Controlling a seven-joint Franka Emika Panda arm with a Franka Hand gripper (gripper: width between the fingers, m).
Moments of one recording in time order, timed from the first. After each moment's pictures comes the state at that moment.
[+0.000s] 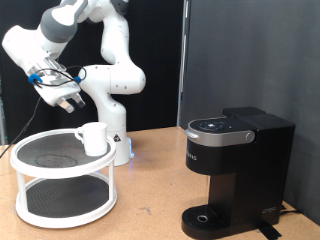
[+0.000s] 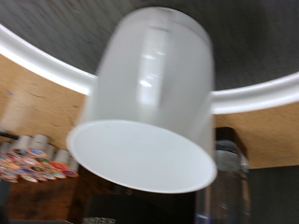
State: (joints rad) arm -0.38 -0.76 -0.66 -2.80 0.36 1.98 1.82
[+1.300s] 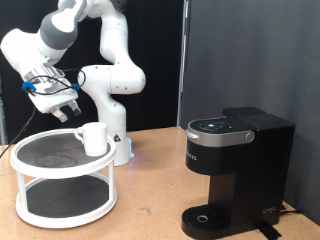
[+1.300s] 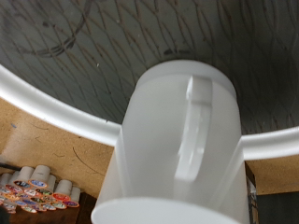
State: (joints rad) arm -0.35 -0.66 -0.66 -2.78 0.36 2.06 1.80
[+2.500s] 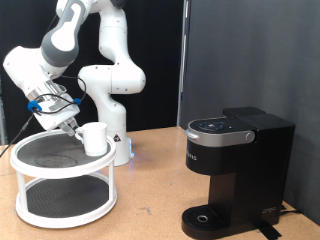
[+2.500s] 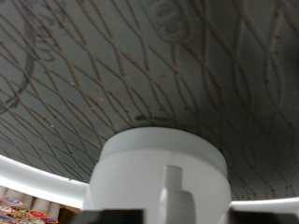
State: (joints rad) arm -0.33 -0.53 -0.67 -2.82 0.43 2.14 1.66
